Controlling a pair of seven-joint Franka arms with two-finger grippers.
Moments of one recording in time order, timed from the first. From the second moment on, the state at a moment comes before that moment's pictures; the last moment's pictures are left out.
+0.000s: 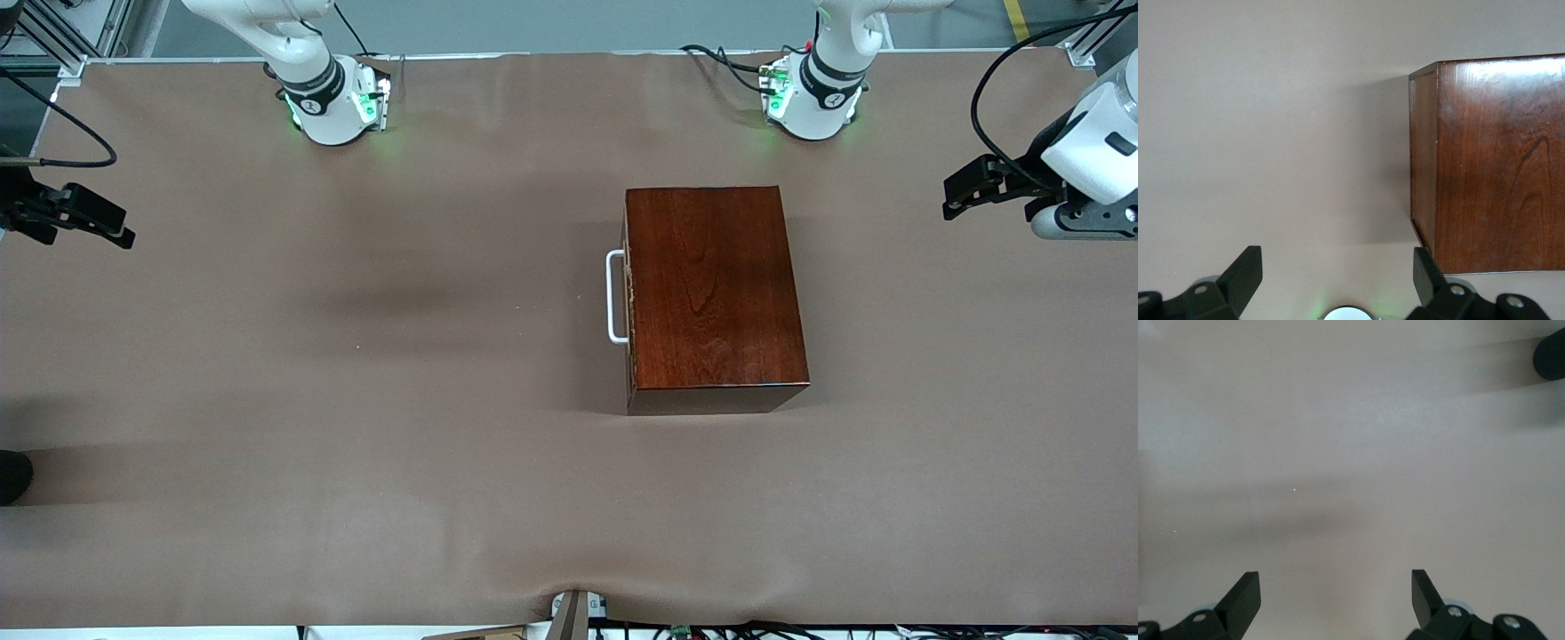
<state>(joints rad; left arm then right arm) -0.01 -0.02 -0.09 -1.56 0.01 1.47 -0.05 -0.02 0.00 -0.03 -1.55 0.01 1.53 0.03</state>
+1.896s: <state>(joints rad) -0.20 0.14 -0.10 -1.43 0.00 1.50 -0.29 -0.02 0.00 -0.03 -1.55 0.01 1.53 0.03</state>
